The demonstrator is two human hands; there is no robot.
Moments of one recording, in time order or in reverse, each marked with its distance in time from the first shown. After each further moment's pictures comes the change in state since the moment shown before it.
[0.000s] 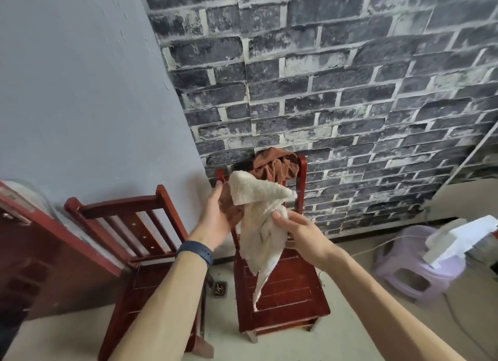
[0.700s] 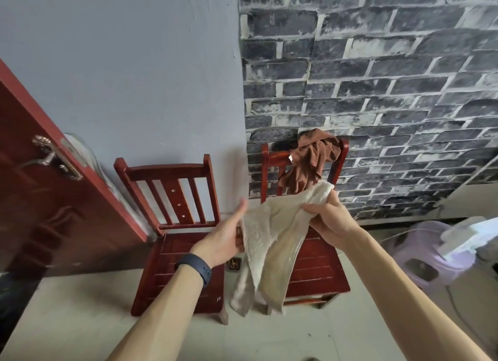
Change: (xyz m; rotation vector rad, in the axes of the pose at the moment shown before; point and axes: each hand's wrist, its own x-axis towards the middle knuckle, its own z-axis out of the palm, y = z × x) left_hand -0.057 -0.024 -0.190 0.181 -0.330 -0.253; right_hand 0.024 0.033 0.110 0.324 0.321 0.033
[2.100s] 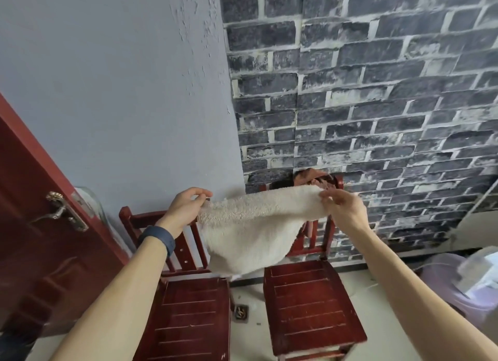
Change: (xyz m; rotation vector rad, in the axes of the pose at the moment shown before) left_hand -0.024 0.159 -0.024 0.731 0.682 0.499; right_hand 0.023 -0.092 -0.013 -0.801 0.412 -0.488
